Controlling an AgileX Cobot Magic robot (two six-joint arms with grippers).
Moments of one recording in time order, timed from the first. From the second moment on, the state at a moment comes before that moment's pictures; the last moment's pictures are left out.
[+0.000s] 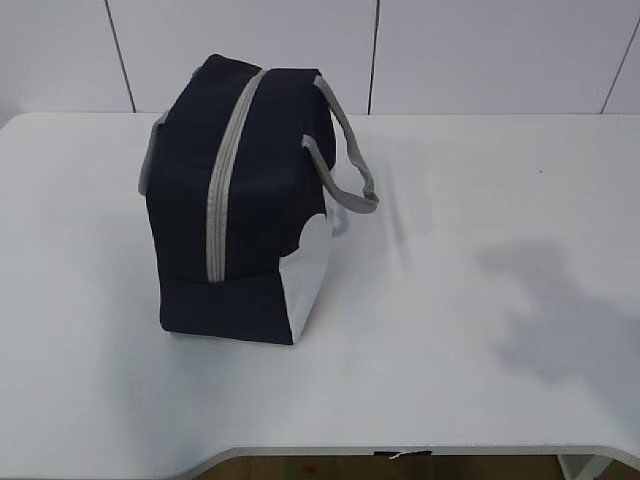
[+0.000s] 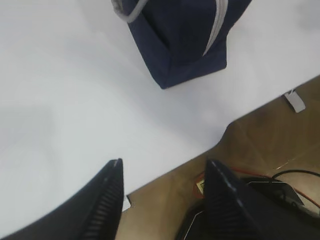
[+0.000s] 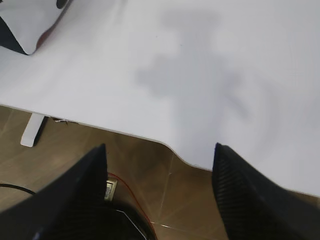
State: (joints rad) left arm -0.35 0.73 -1.07 -0.12 1.26 0.11; right arm 0.06 0.57 -0.91 0.09 1.26 -0.13
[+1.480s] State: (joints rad) left arm -0.35 0.32 -0.52 -0.09 1.11 0.11; right arm 0.06 0.38 -0.49 0.02 1.14 -0.06
